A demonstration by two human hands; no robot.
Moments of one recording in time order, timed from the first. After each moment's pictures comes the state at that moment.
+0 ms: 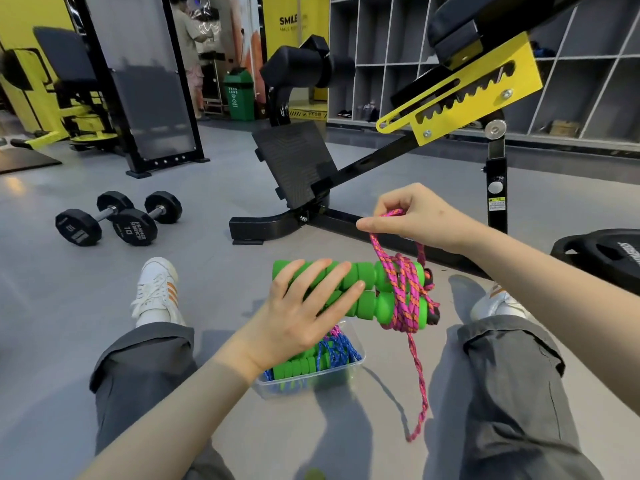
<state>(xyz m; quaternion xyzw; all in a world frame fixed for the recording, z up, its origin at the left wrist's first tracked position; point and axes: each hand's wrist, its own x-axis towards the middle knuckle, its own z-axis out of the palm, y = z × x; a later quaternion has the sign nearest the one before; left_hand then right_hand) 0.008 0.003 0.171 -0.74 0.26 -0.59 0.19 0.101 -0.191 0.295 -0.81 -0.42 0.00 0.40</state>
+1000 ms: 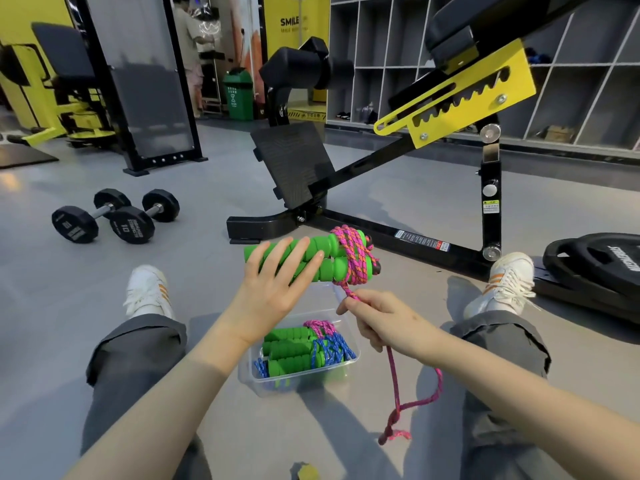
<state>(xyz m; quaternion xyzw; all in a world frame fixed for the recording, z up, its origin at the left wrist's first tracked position) 0.029 0.035 0.165 -0.77 0.16 -0.57 0.24 0.039 -0.185 0.196 -0.81 -0.30 0.17 0.47</state>
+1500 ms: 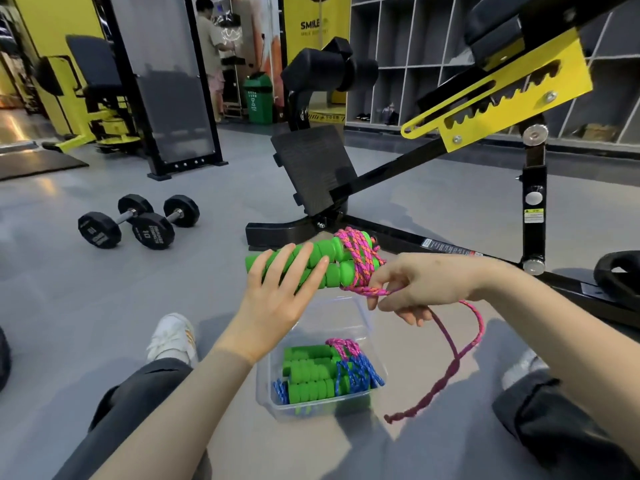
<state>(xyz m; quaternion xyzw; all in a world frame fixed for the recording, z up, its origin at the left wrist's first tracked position) 0.044 0.066 0.167 -0.78 0.12 -0.57 0.24 0.108 -0.161 0.274 -0.84 -0.40 0.29 0.21</state>
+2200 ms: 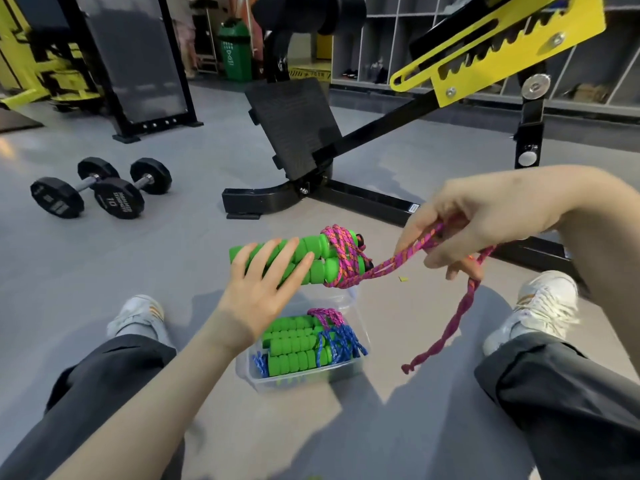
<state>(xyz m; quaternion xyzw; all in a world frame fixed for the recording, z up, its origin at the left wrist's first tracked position) 0.058 0.064 0.123 -0.82 0.15 -0.51 0.22 0.125 -0.206 0.313 -0.82 -0.44 0.31 0.20</state>
